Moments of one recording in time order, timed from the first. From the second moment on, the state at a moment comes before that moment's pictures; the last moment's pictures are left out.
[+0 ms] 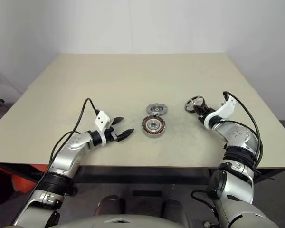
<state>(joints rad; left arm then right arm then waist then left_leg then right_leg) -0.27 0.29 -0.11 0.17 -0.20 0.17 -0.73 -0.61 -0.33 -0.66 0.50 0.63 0.93 0.24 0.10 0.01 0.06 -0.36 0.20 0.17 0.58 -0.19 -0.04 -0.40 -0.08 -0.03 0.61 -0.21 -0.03</state>
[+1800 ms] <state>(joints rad) -0.27 0.31 -0.11 0.18 -0.18 0.17 -0.73 -0.32 -0.12 -0.46 0.11 1.42 1.31 -0.14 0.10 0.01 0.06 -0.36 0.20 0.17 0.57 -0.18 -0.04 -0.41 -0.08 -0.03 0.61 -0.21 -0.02</state>
